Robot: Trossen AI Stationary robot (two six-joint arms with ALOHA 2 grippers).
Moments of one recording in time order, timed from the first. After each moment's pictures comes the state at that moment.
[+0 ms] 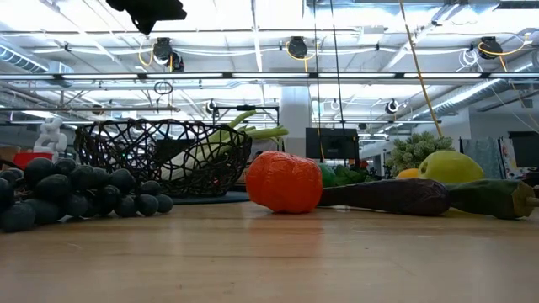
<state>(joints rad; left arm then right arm) -0.12 0.89 0.80 -0.29 -0.16 -0.02 0.96 1.47 0.88 -0.98 -0.13 2.00</state>
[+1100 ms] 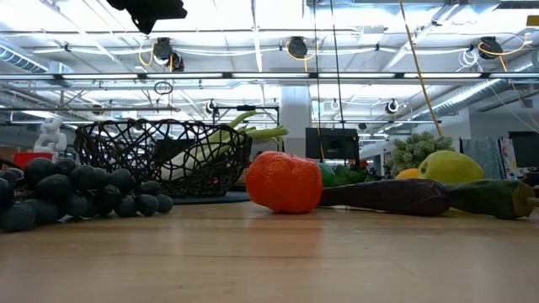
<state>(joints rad) -0.12 0.89 0.80 -0.28 -0.16 -0.02 0.94 1.48 0.72 -0.86 -0.02 1.95</state>
